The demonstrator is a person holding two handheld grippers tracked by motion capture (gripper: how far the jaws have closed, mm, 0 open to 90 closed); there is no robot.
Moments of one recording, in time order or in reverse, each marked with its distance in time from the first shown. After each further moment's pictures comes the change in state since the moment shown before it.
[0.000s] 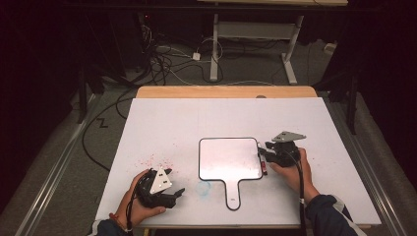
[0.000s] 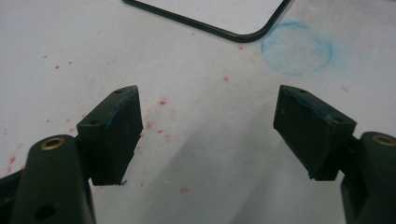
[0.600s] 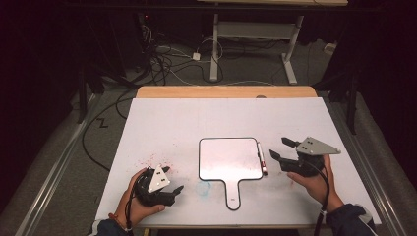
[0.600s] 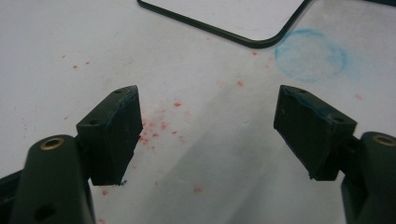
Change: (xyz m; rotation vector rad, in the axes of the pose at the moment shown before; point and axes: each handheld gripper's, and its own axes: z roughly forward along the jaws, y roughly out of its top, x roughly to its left) left arm 0.004 0.000 -0.002 -0.015 0.034 -0.029; right arm 0.001 -0.010 -0.082 -0.276 0.017 -0.153
